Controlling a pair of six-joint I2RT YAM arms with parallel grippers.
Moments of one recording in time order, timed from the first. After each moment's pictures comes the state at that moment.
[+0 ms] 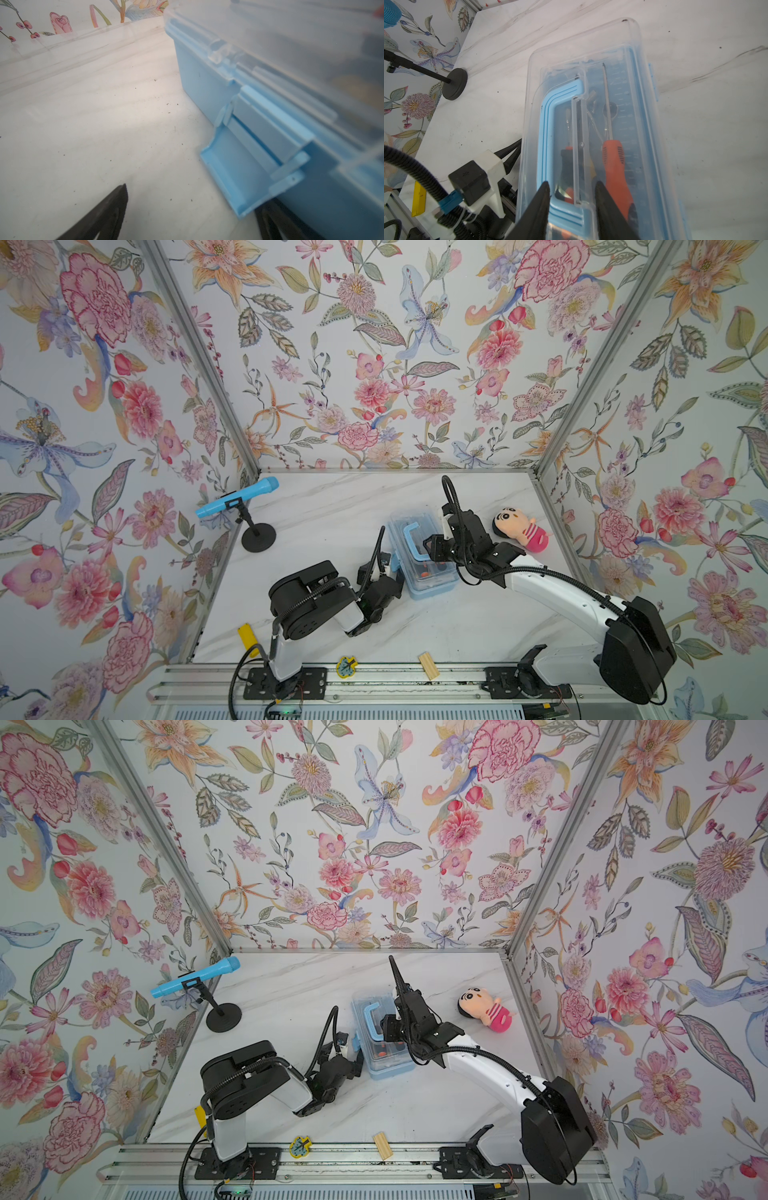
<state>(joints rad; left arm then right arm) -0.95 1.93 0.50 0.89 -0.68 -0.29 0.67 1.35 0.93 -0.30 0.00 0.53</state>
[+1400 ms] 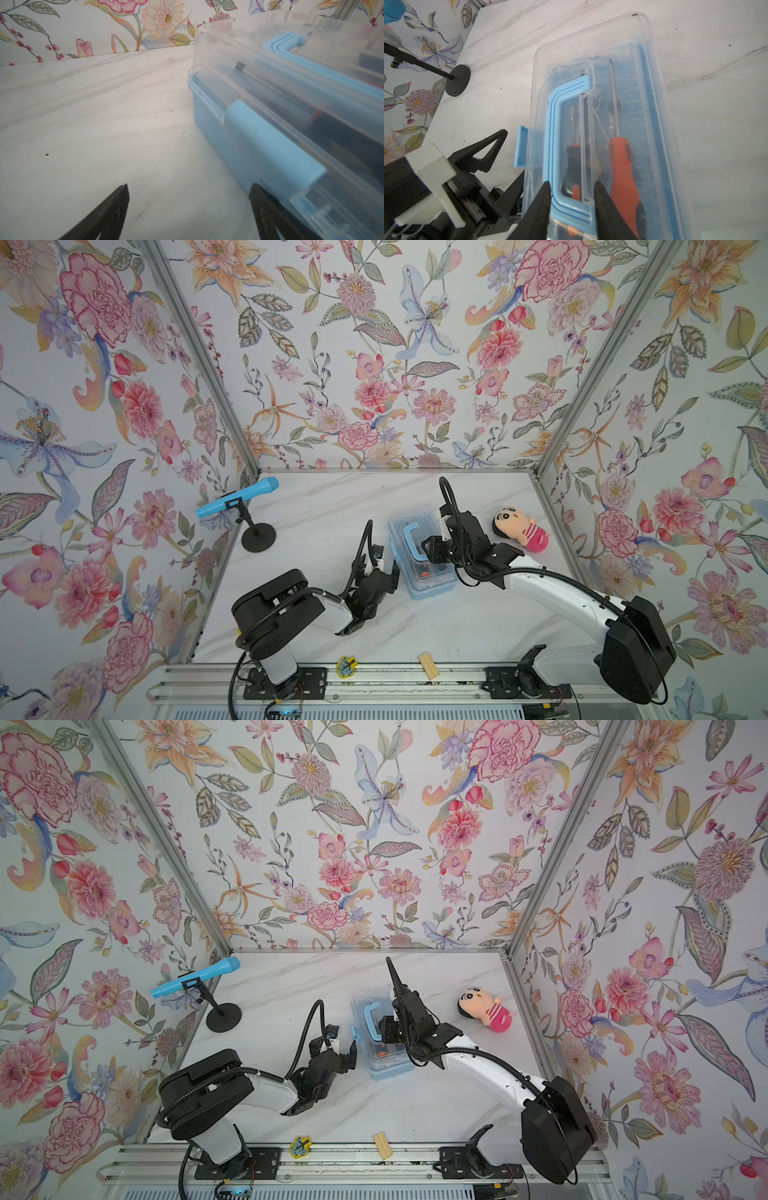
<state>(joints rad) -0.94 1.69 0.46 0.79 -0.68 -0.28 0.70 1.35 0.93 -0.30 0.00 0.53</state>
